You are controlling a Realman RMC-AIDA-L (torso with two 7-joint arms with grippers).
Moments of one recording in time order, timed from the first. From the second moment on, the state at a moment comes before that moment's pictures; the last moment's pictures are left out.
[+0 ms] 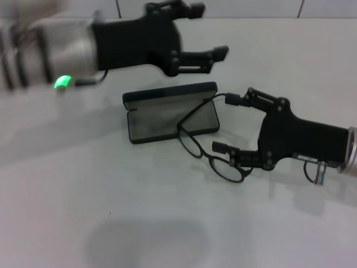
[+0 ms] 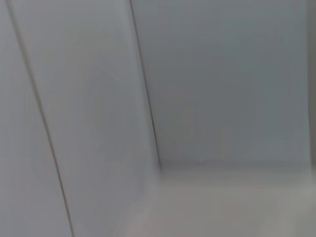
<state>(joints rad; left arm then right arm) -0.36 -2.09 1.28 1.24 1.59 1.24 -1.51 0.53 2.02 -1.58 -0.40 -0.97 -1.47 0.59</state>
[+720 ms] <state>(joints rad) -0.15 -2.08 1.22 0.49 0.82 1.62 -0.85 0.58 2.01 -1.53 -0.79 -1.31 -1.21 1.19</state>
